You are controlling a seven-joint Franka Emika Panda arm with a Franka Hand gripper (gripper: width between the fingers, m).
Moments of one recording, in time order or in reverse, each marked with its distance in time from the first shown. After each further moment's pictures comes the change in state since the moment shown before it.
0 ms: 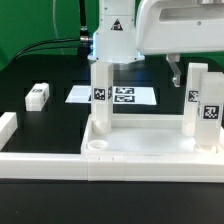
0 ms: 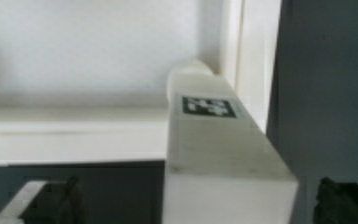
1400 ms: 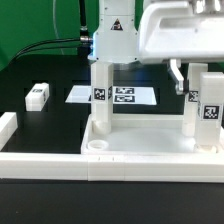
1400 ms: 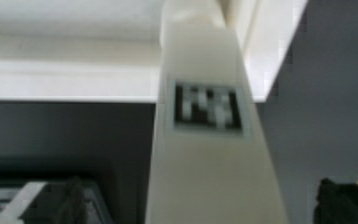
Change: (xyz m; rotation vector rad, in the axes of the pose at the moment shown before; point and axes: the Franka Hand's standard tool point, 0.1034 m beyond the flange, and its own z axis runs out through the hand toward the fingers) arm 0.002 -0.005 -0.008 -0.014 0.487 -0.052
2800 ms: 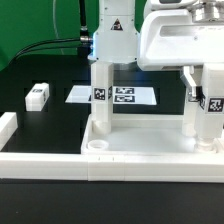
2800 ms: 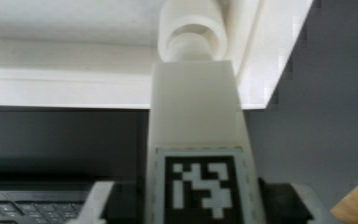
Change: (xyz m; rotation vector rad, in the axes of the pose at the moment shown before) arm -0.020 -0.003 0.024 -0.012 0.038 -0.020
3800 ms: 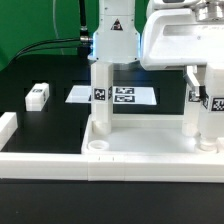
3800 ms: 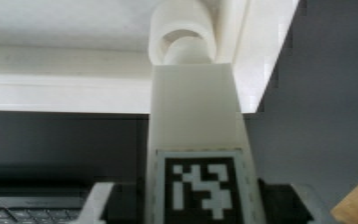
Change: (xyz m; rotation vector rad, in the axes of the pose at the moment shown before) arm -0.002 -0.002 0.001 0.003 -0.026 0.001
